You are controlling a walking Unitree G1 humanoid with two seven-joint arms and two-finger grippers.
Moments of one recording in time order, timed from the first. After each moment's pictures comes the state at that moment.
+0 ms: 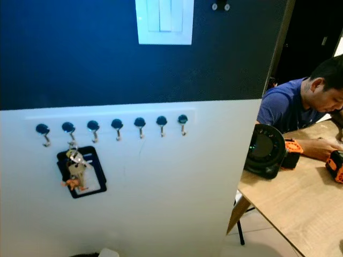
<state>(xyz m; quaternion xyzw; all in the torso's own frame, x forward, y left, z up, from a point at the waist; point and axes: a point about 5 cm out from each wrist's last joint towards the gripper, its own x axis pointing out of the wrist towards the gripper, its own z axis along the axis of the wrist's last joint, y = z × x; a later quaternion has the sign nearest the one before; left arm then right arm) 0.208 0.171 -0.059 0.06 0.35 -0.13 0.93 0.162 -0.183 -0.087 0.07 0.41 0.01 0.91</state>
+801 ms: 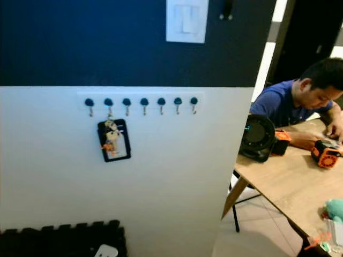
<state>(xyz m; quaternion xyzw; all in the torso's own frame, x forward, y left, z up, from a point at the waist) 0.214 0.174 -0.056 0.05 0.35 -0.12 0.93 0.164 -0.176 -0.087 0.08 0.40 0.01 0.91</state>
